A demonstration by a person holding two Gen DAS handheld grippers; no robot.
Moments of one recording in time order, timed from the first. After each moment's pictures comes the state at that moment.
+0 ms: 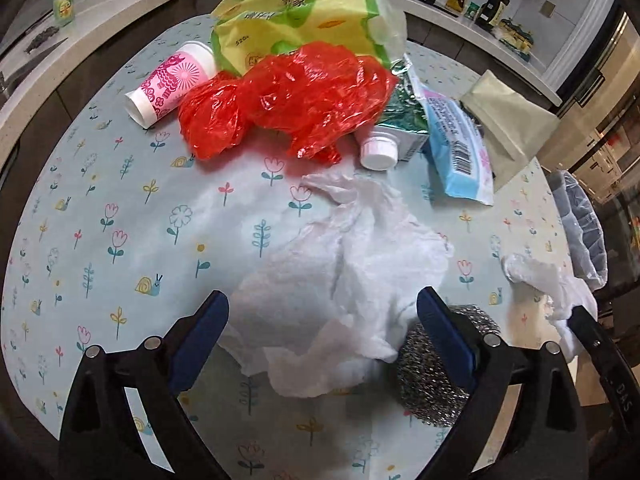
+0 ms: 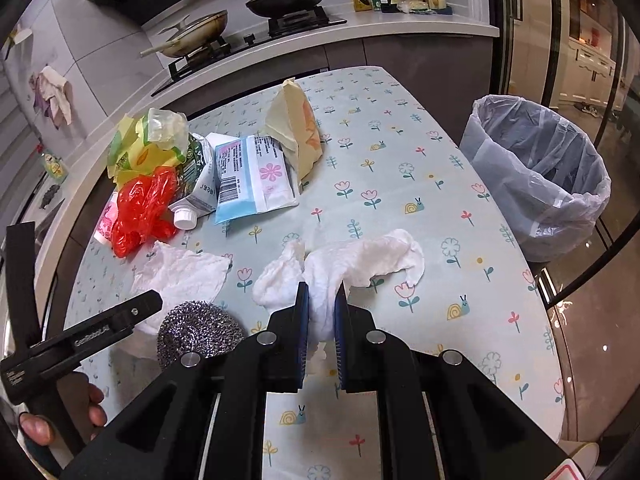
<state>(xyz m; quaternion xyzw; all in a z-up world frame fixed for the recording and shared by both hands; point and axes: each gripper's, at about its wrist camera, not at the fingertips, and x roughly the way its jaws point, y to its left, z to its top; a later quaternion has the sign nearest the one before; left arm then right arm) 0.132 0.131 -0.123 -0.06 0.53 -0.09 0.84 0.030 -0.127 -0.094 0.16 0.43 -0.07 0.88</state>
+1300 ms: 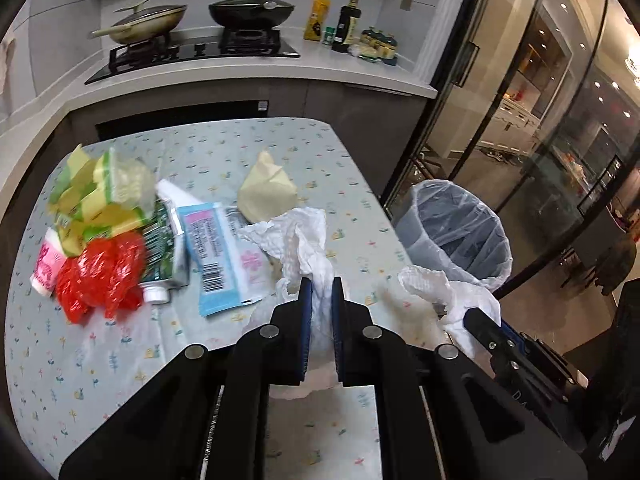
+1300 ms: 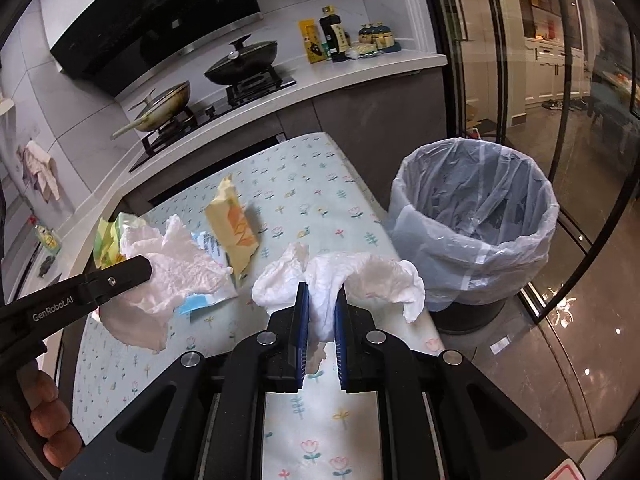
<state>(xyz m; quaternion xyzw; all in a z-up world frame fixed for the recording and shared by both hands) 0.118 -0.043 0.001 0.02 0.43 -0.27 0.86 0.003 -0.239 -0.044 0.21 0.34 -0.13 0.91</state>
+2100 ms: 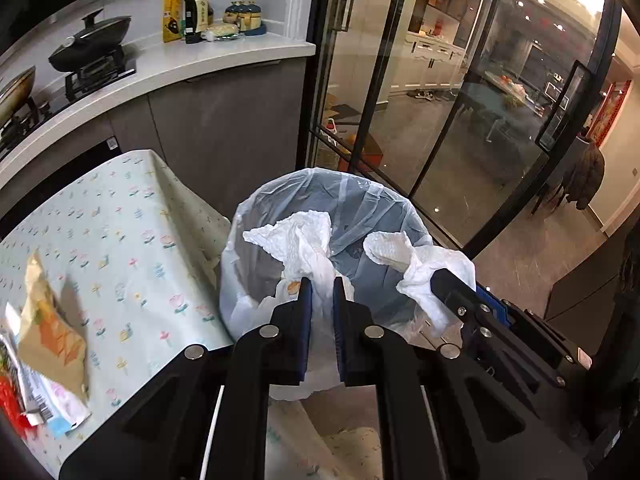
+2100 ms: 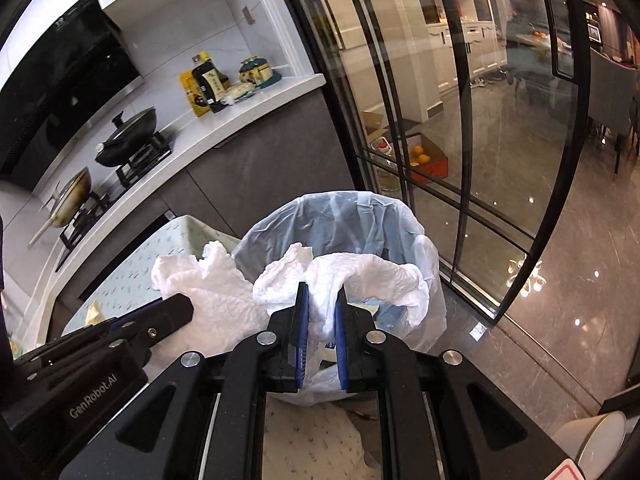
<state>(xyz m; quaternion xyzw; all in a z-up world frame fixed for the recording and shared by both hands) 0.132 -0.290 -0.035 0.12 0.42 -0.39 0.81 0.020 -0.429 -0.065 0.28 0.31 -0.26 0.87</state>
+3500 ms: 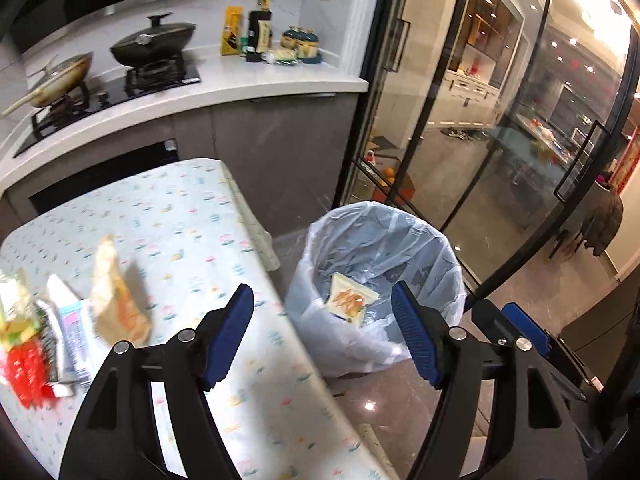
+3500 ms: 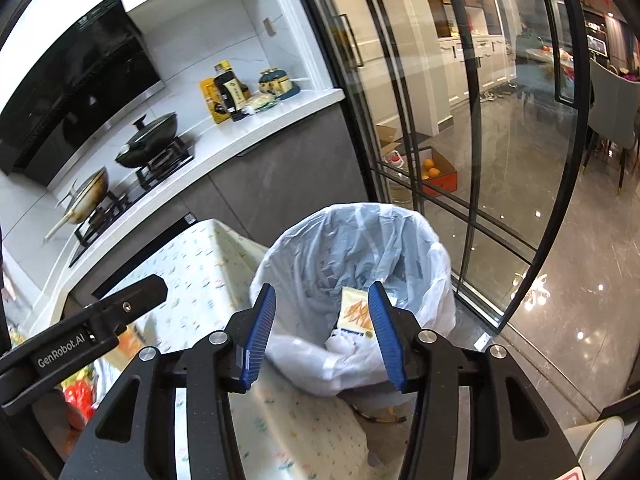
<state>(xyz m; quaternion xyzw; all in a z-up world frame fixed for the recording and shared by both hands) 0.138 -0.205 0.010 0.07 0.40 -0.33 0.86 0.000 -0.376 -0.028 0.26 0.29 -0.24 0.89</state>
